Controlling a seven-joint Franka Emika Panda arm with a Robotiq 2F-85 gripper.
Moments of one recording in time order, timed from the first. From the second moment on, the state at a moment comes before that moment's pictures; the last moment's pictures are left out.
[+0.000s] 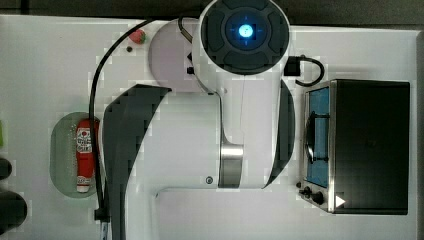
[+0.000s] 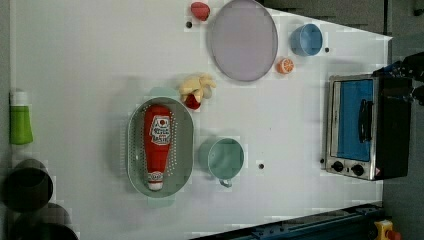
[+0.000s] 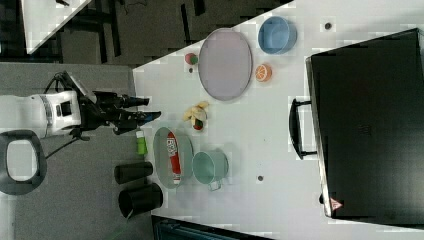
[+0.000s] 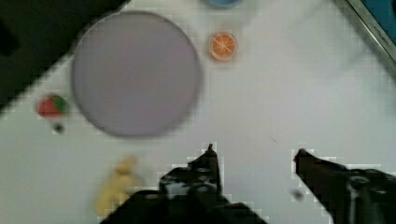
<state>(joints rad) -0.03 0.03 0.03 -1.74 0.01 0.20 -0.06</state>
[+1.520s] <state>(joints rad) 0.05 0.17 0.69 -1.89 -0.02 0.37 -0.05</state>
